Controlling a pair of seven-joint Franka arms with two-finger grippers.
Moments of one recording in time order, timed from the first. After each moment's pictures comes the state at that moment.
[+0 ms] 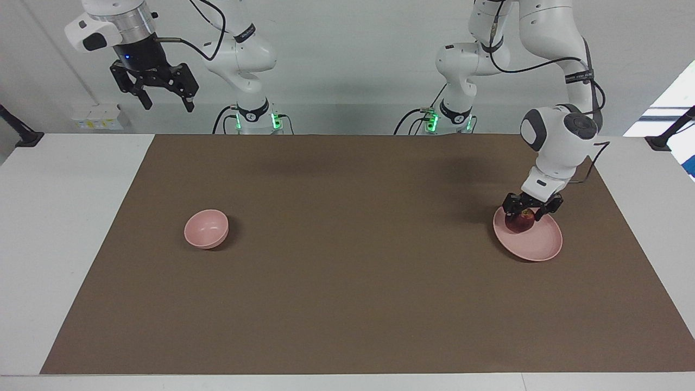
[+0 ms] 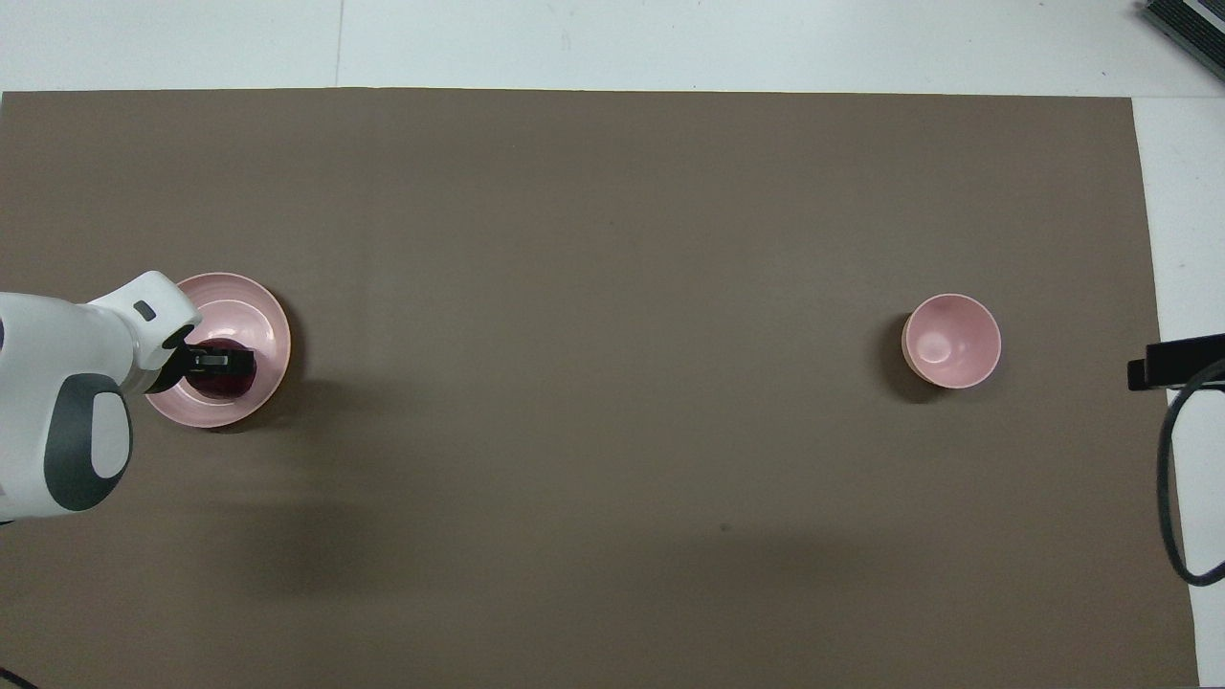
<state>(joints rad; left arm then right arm) -0.03 0.08 0.08 -2.24 0.02 2.43 0.12 0.07 -0.15 -0.10 -1.58 -0.01 1.44 0.08</state>
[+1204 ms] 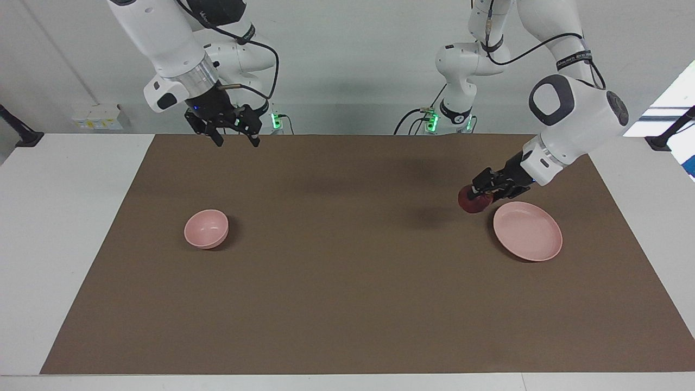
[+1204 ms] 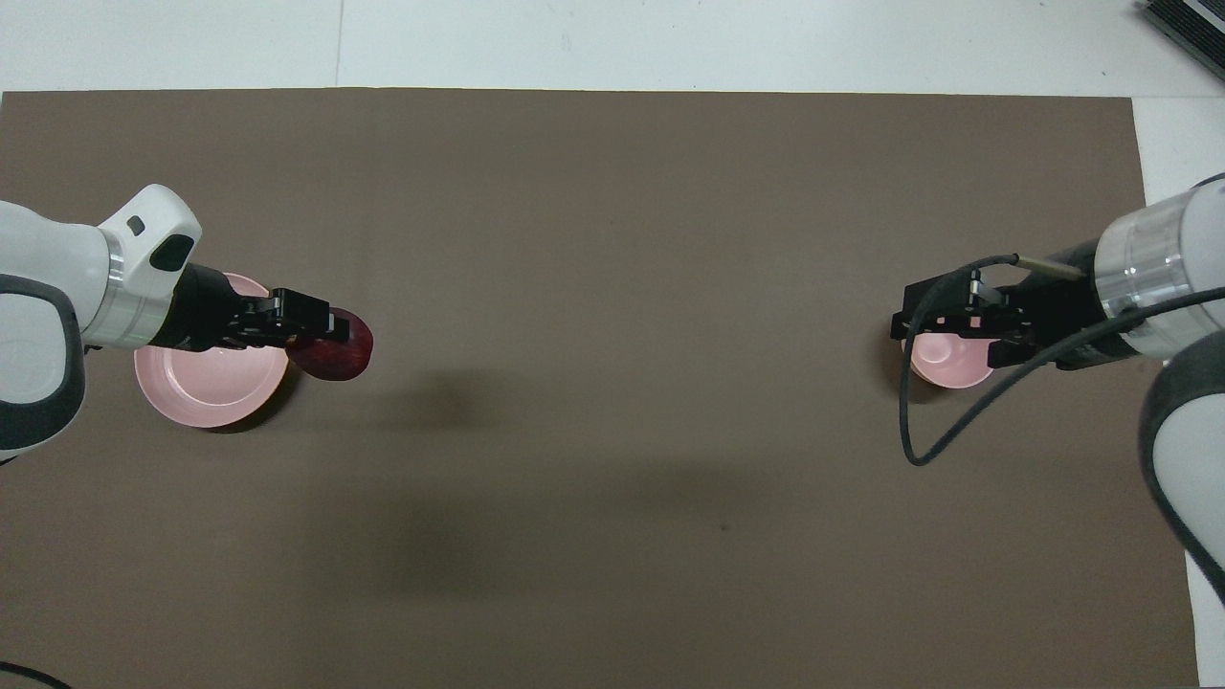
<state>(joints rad) -0.03 0.05 -0.05 -1.94 -0.55 1.92 0.13 0.21 -0.02 -0.09 -1.65 0.26 1.62 0.37</state>
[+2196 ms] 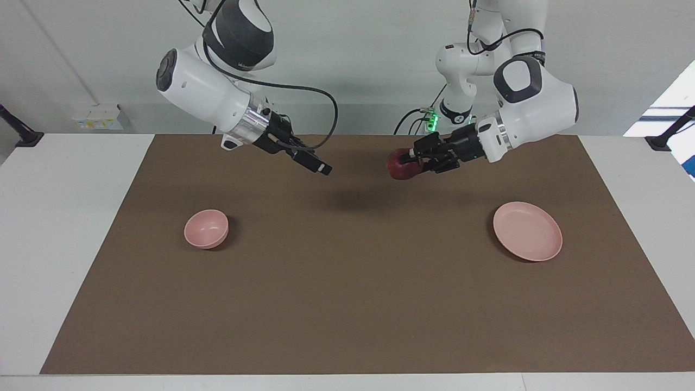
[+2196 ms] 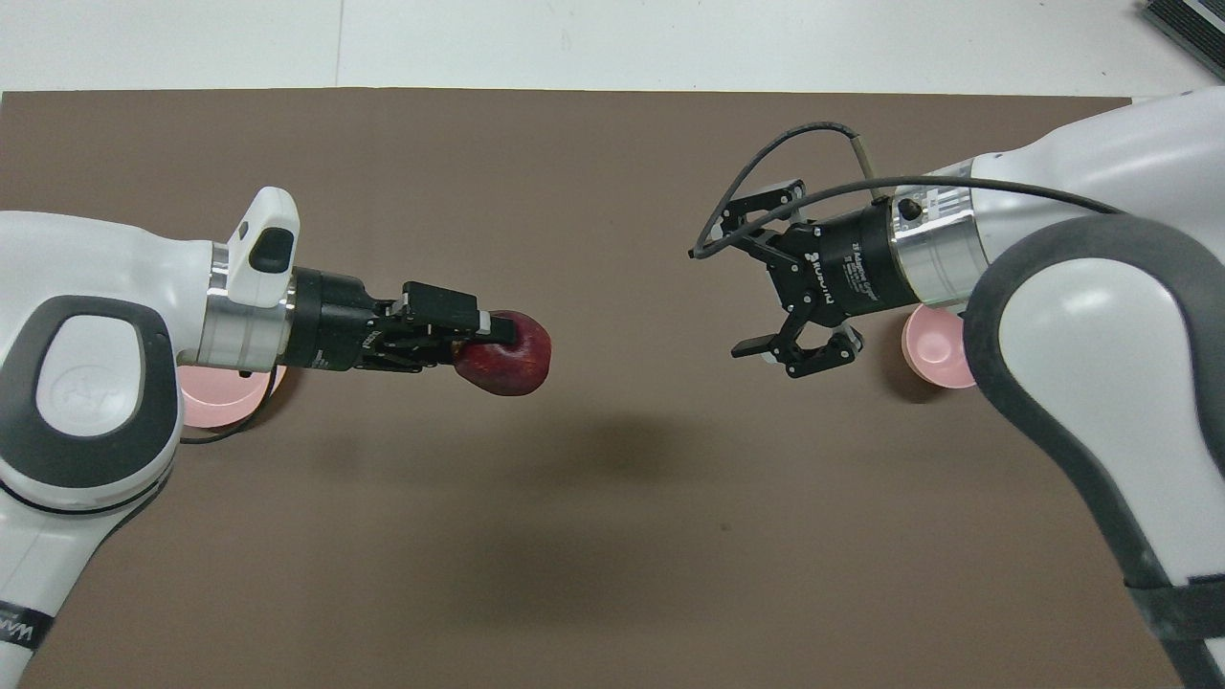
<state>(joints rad) -0.03 0.00 -0.25 -1.95 -1.05 1.93 0.03 0.31 0.15 -0.09 -1.65 0.83 1.85 1.08</state>
